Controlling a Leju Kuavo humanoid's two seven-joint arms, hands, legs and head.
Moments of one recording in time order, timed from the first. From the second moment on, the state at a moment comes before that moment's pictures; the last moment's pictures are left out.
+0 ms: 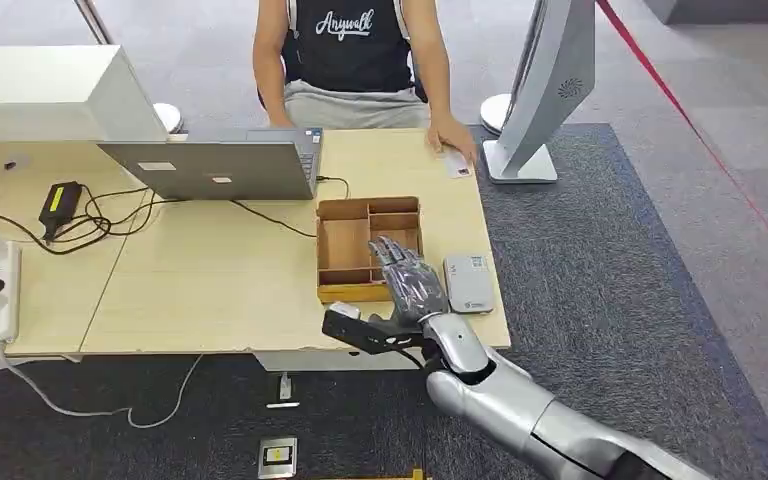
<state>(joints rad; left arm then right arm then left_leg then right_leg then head) -0.11 0.01 -1.11 -0.25 0.25 0.64 0.25 -0.60 -0.12 1.00 -1.02 0.71 -0.37 0.43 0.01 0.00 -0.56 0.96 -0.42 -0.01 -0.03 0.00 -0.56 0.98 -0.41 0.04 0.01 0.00</state>
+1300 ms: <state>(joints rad) -0.12 0.01 -1.11 -0.25 0.24 0.64 0.27 -0.64 -0.11 1.00 -0.88 0.90 -0.38 0.58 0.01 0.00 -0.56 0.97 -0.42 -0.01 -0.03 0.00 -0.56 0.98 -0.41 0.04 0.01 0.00</state>
